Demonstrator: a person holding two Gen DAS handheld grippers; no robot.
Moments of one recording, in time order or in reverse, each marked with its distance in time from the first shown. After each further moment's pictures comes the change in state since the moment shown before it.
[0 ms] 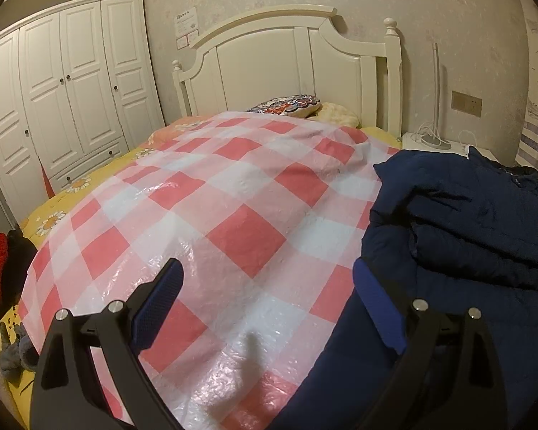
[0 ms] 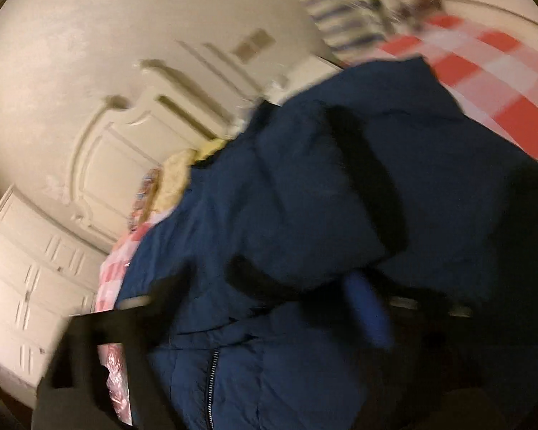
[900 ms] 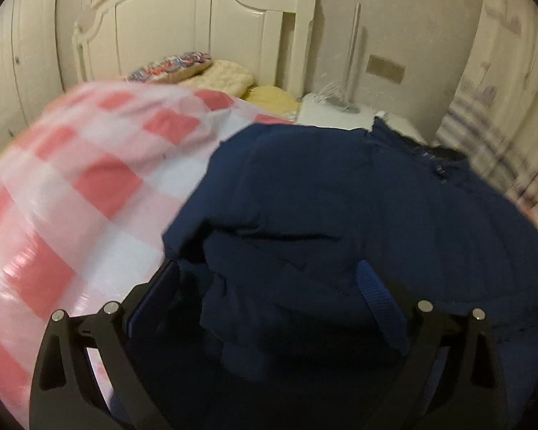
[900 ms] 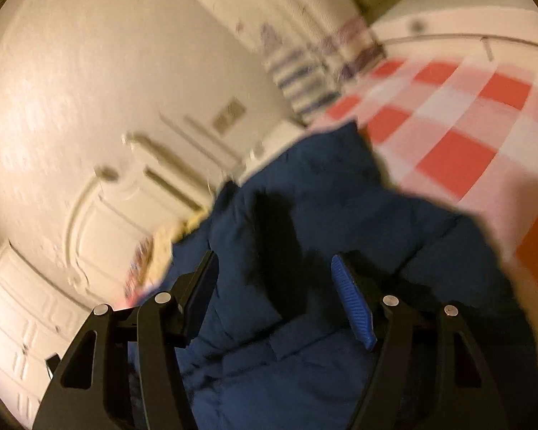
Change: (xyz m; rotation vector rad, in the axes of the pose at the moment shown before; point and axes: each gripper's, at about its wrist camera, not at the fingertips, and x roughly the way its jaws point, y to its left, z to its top) left arm 0.068 -0.078 0.038 0.007 0.194 -0.452; right arm -0.036 -0.048 0.003 0.113 -0.231 -0.051
